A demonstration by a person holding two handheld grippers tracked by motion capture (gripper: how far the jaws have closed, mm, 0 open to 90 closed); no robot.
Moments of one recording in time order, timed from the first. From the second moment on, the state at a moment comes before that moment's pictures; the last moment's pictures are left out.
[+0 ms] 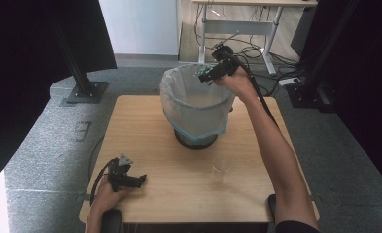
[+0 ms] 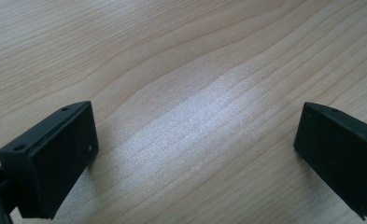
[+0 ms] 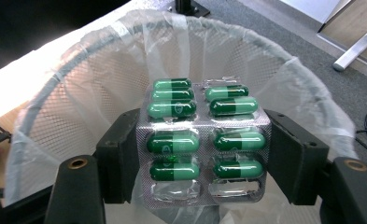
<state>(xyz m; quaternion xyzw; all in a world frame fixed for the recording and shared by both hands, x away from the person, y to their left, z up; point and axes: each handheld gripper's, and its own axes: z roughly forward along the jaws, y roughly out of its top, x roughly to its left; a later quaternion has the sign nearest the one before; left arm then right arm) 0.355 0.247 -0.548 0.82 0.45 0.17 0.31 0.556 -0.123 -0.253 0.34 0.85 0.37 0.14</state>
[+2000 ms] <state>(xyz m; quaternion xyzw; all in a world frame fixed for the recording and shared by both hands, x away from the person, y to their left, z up) 0.355 0.247 -0.548 0.82 0.45 0.17 0.31 0.498 -0.167 -0.240 0.29 0.87 0.36 0.18</state>
